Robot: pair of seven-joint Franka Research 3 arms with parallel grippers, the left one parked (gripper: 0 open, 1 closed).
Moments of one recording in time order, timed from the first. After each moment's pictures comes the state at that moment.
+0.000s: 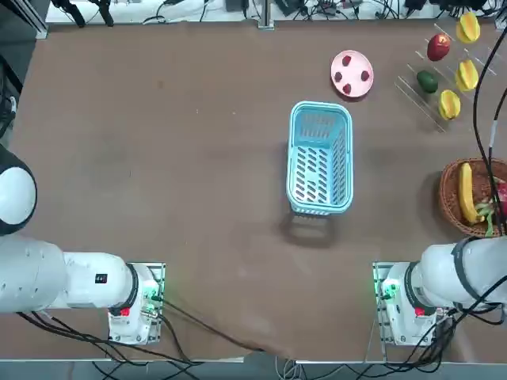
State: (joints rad) arm -0.16 0.03 0.16 -1.48 -0.06 1.49 0.13
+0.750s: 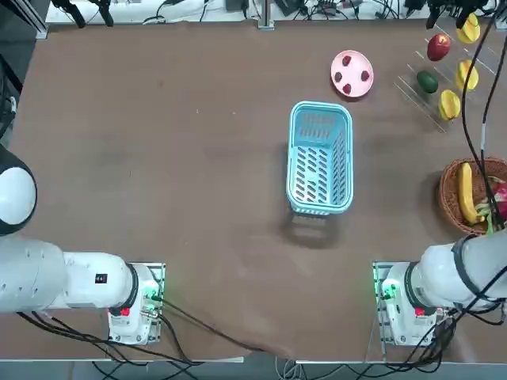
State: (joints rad) arm -0.14 0.15 0.16 -1.51 -0.14 1.56 0.16
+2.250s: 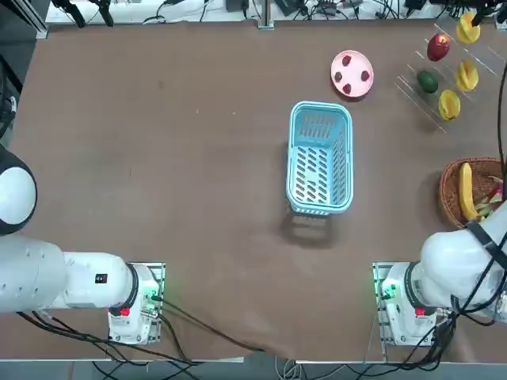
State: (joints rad) arm -0.47 0.57 0.14 -1.19 -0.15 1.84 -0.27
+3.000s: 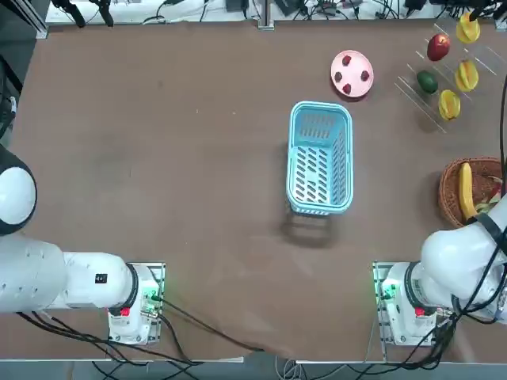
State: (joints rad) arm -0.49 0.66 0.15 -1.15 -0.12 2.01 -0.32
